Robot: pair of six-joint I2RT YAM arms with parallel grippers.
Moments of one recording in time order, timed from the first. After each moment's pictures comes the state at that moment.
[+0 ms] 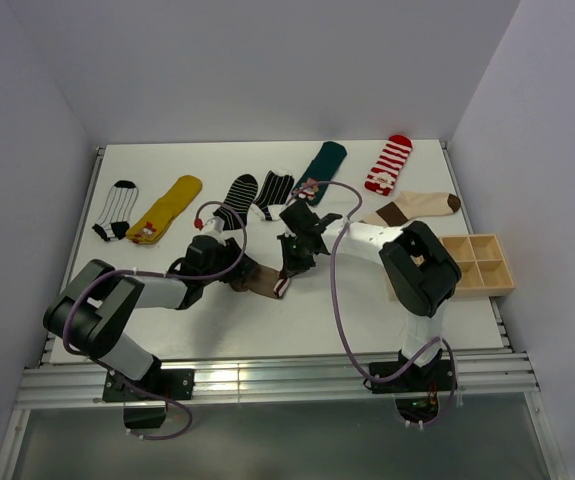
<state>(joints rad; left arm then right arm) -0.53 1.56 0.46 0.54 0.11 -0.79 0.69 1.85 1.15 -0.43 -0.18 0.51</state>
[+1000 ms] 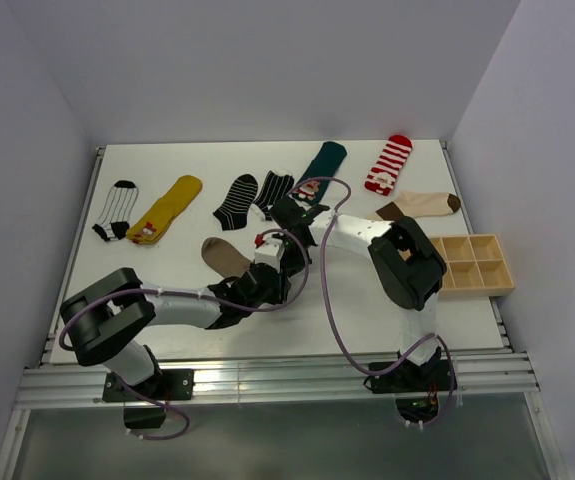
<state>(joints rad) -1.03 1.57 0.61 0.38 -0.36 -0.59 0.72 1.95 1.33 -0.65 -0.11 0.54</state>
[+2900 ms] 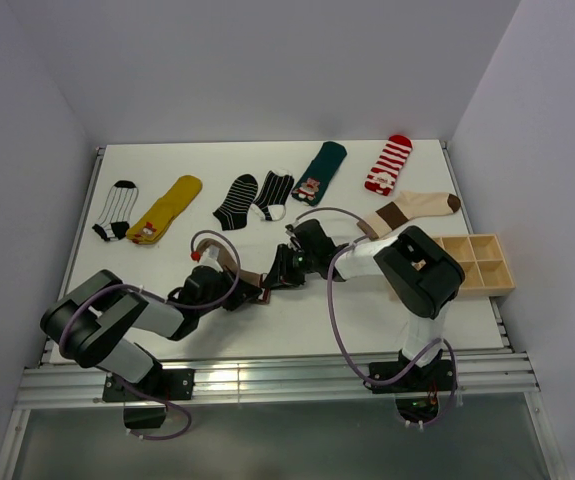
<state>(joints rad) -0.68 1.52 0.22 0.81 0.10 -1.18 0.68 1.82 0.82 0.20 -0.49 0.86</state>
